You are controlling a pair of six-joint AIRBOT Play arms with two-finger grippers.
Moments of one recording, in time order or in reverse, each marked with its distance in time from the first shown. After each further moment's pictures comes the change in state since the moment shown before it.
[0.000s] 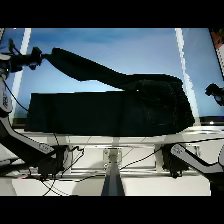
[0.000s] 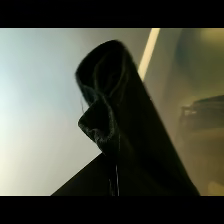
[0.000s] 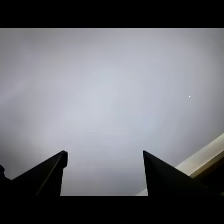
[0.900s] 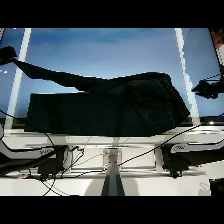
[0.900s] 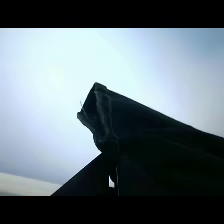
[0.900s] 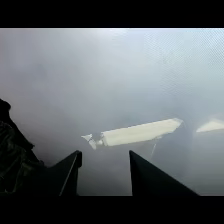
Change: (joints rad) left arm -0.002 0.370 0.066 0.877 -0.389 -0.174; right arm -0.010 -0.422 0.372 0.330 0.464 -0.383
